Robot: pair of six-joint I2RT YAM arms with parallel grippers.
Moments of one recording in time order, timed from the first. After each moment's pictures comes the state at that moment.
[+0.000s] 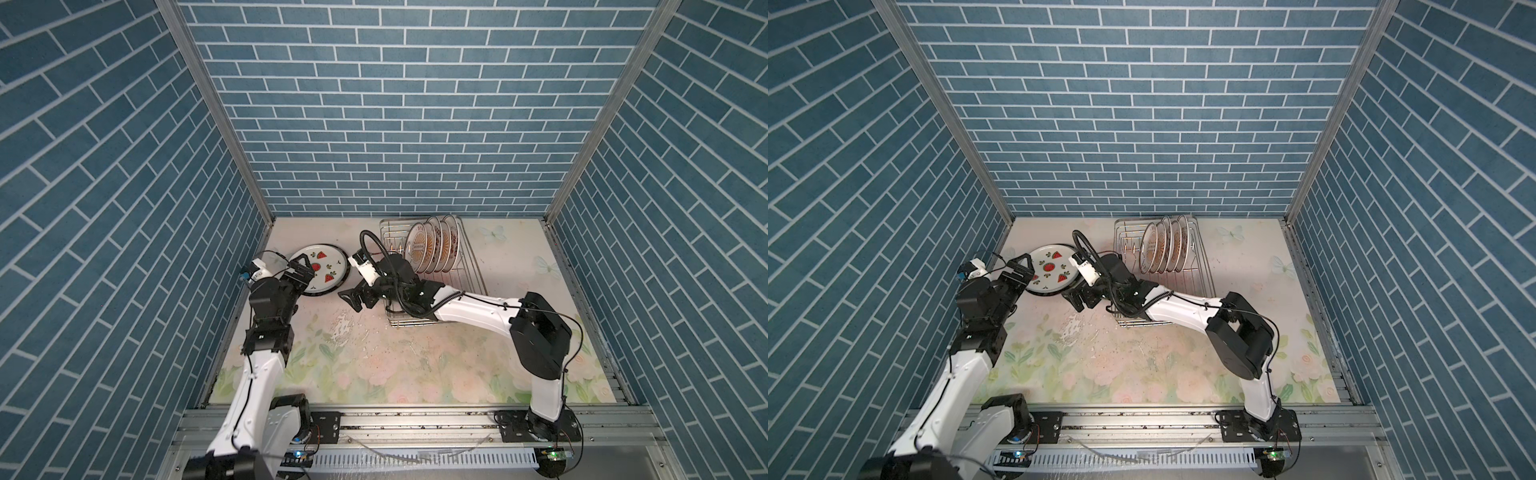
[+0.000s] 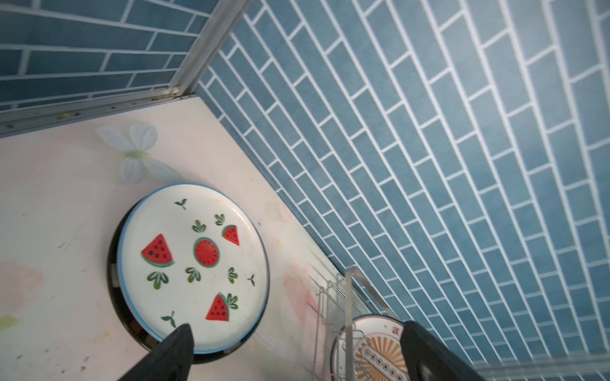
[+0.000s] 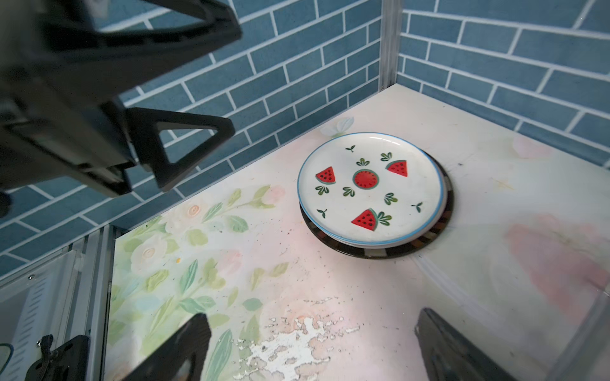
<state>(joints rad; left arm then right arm) 0.06 0.81 0.52 0.12 0.08 -0.88 1.03 1.89 1.38 0.13 -0.14 0.13</state>
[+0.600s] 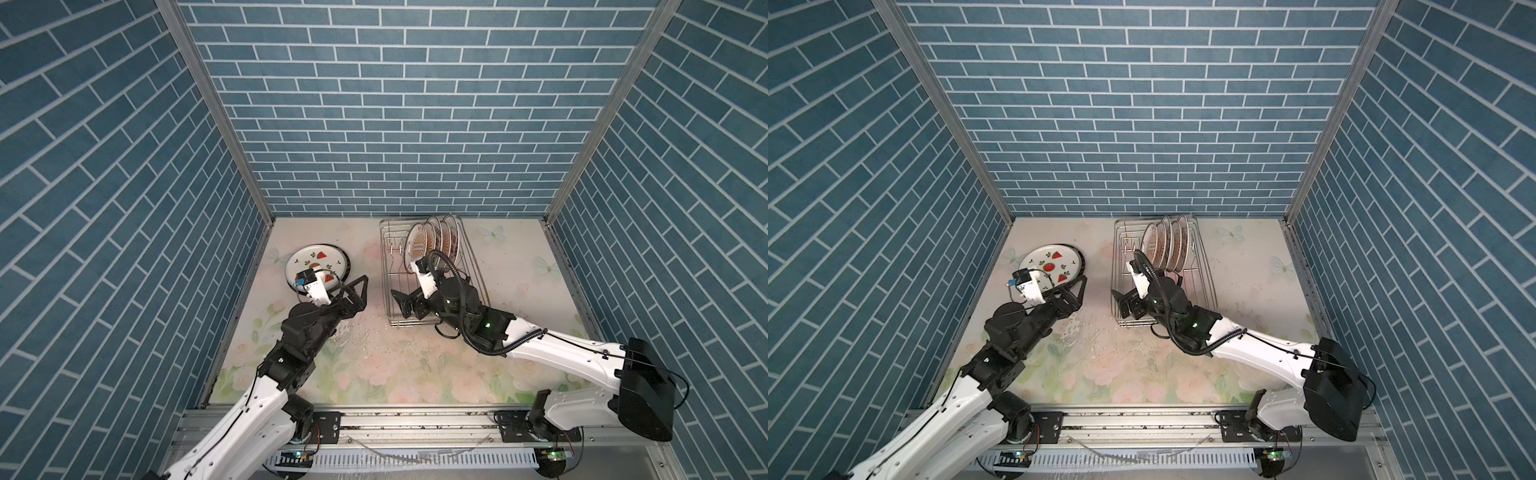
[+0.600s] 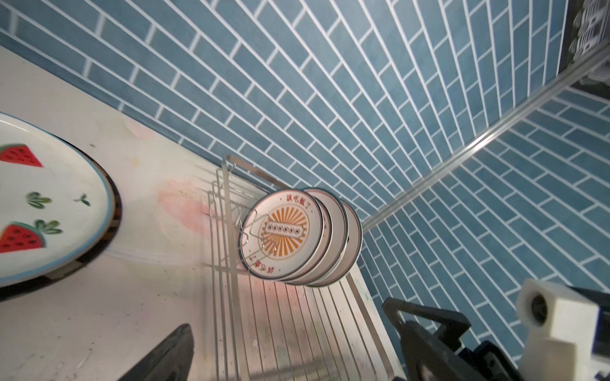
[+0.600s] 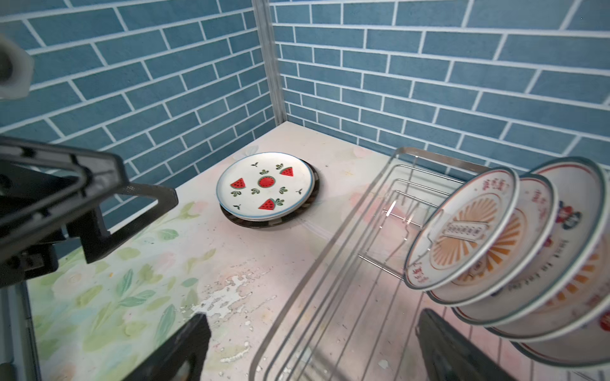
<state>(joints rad) -0.54 0.73 0.45 0.15 -0.03 -0.76 1.02 1.31 0.86 0.16 0.23 0.15</state>
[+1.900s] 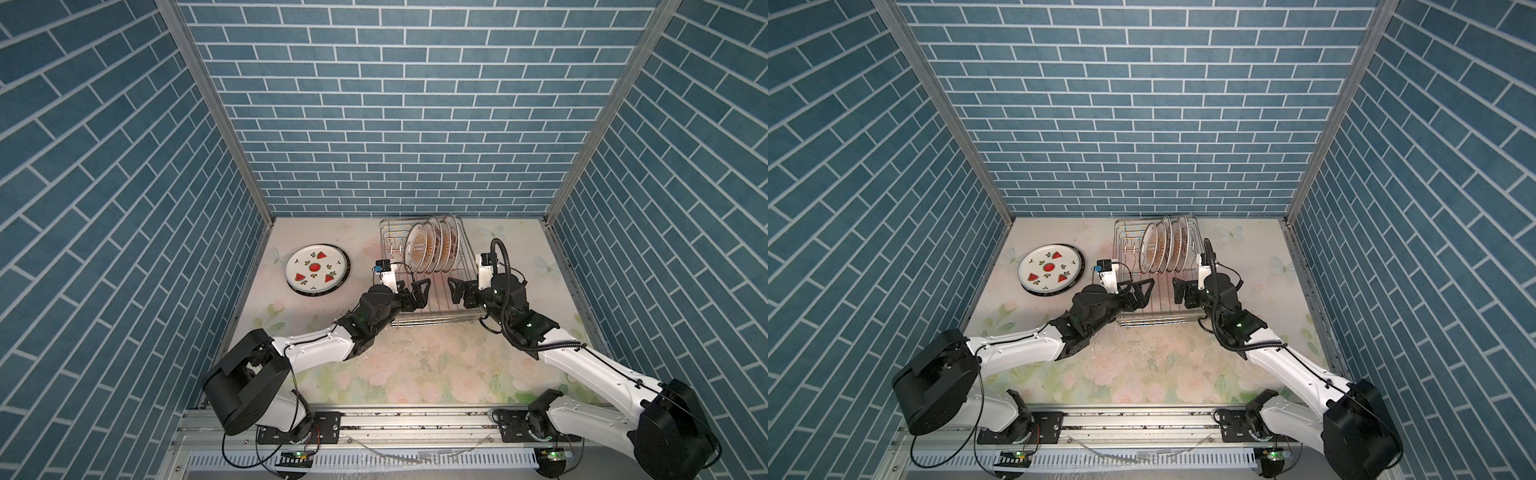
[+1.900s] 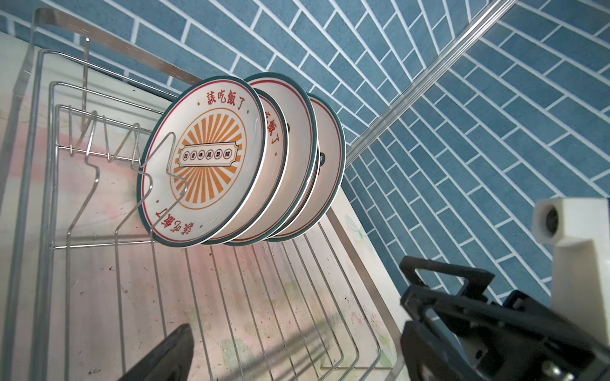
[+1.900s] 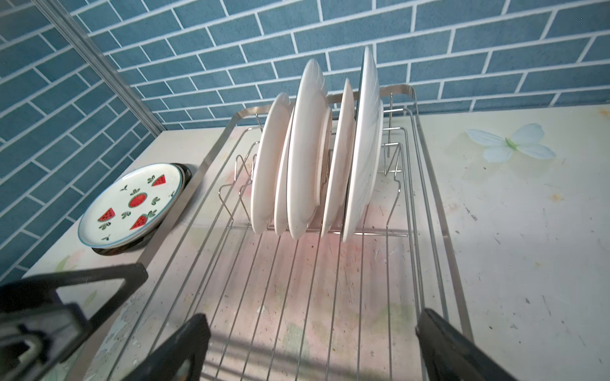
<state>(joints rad) -0.81 1.43 0.63 0.60 -0.12 -0.74 0.62 1.11 0.67 0.05 0.14 0.33</state>
